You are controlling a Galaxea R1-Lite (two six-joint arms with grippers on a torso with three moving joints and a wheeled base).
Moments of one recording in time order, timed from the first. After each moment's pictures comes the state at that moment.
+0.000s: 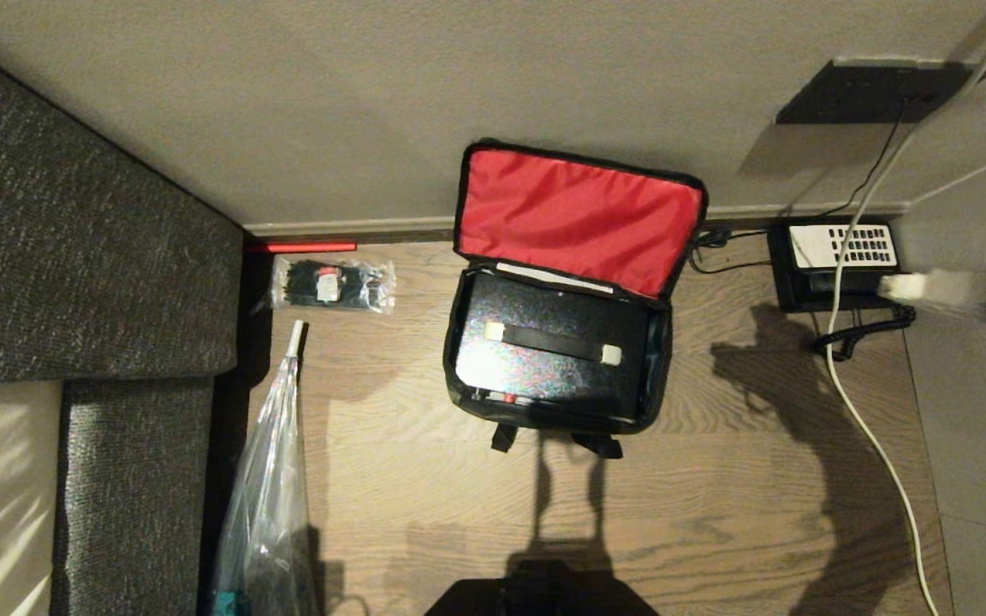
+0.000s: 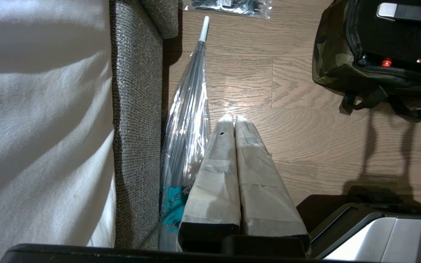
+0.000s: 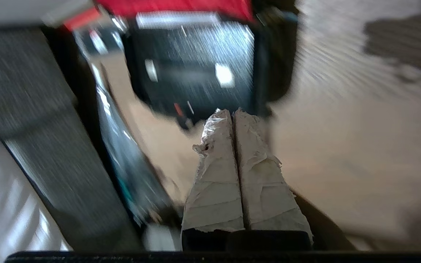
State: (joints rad) left arm 0.00 0.00 0.00 0.00 0.01 0.00; right arm 0.10 1.22 -0.96 0.03 0.29 0.43
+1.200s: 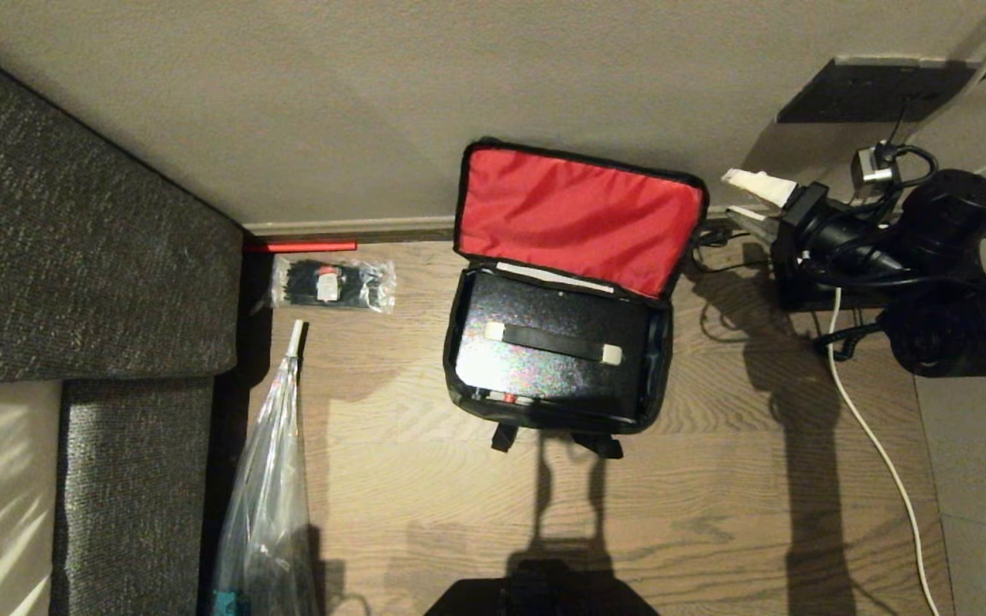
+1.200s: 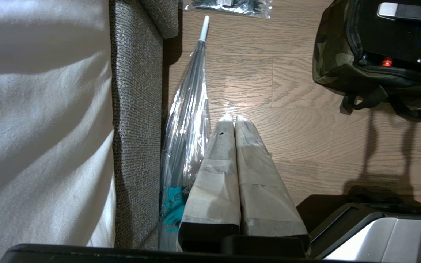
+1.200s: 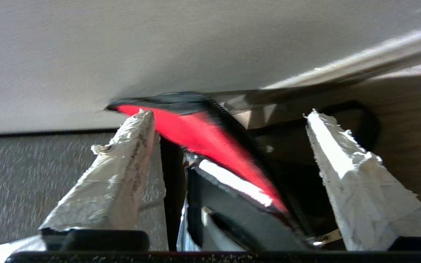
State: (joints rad) left arm 0.00 0.00 0.00 0.00 0.01 0.00; right arm -0.03 2.07 -1.20 -1.25 0.68 0.89
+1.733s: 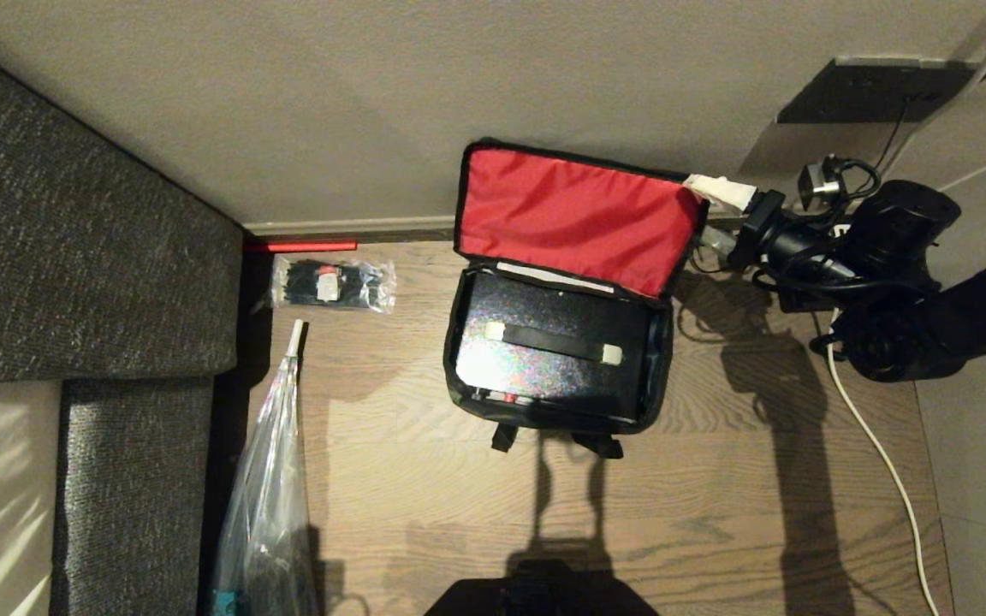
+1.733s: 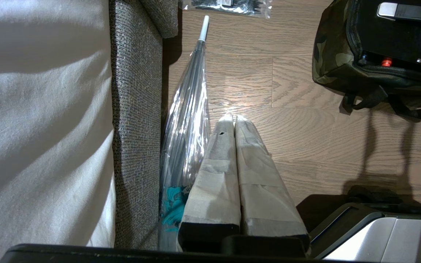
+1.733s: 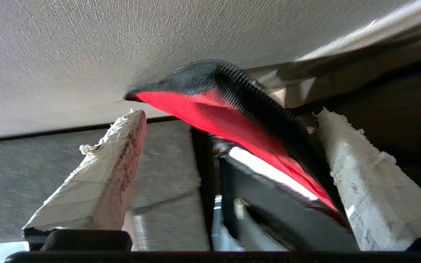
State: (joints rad) left arm 0.00 0.00 0.00 0.00 0.01 0.00; right arm 0.05 2.12 -1.23 -1.27 0.67 1.02
